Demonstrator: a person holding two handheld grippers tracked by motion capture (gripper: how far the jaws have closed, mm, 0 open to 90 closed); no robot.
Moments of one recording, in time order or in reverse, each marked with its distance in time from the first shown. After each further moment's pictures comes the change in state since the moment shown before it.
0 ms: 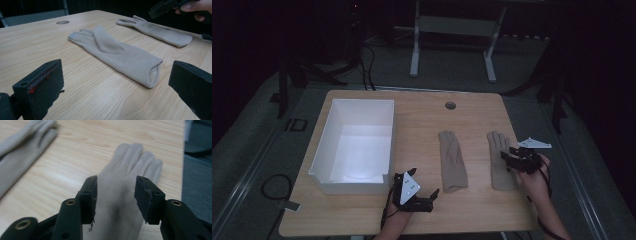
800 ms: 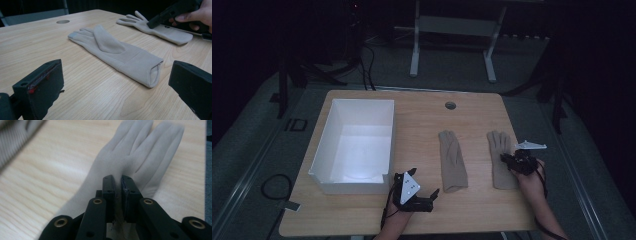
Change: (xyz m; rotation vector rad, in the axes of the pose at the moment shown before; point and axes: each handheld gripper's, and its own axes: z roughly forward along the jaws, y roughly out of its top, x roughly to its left) left arm 0.000 0.000 0.000 0.007 0.000 0.000; right arm -0.008 -0.017 0.024 0.078 0.053 0.056
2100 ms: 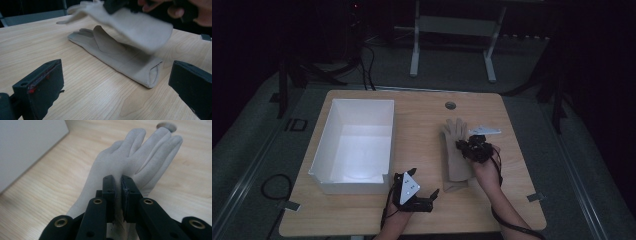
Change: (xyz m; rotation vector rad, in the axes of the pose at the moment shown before) left arm 0.000 0.000 -0.001 -0.007 -0.003 0.001; right arm 0.148 0.086 0.013 -0.072 0.125 -0.040
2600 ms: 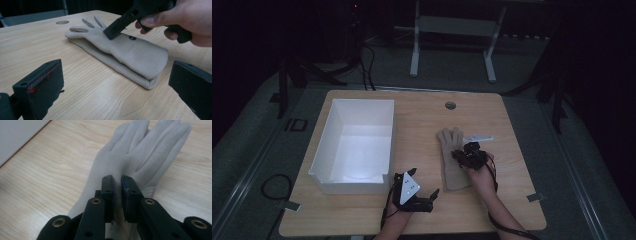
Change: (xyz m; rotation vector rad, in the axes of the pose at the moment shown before) left arm 0.000 0.000 0.000 -0.002 -0.001 -0.002; right arm 0.000 -0.027 0.027 0.086 0.041 0.033
